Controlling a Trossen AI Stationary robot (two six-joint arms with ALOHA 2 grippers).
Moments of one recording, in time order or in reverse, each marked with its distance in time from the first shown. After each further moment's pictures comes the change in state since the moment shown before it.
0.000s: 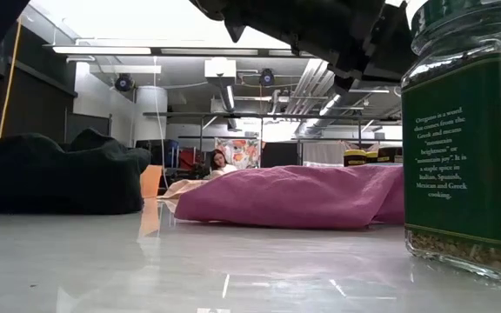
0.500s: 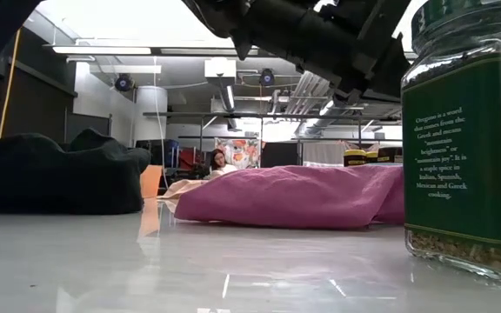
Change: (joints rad) left arm 0.033 0.033 0.002 0.036 -0.010 0.059; right arm -0.095 0.000 0.001 -0.014 -0.104 -0.203
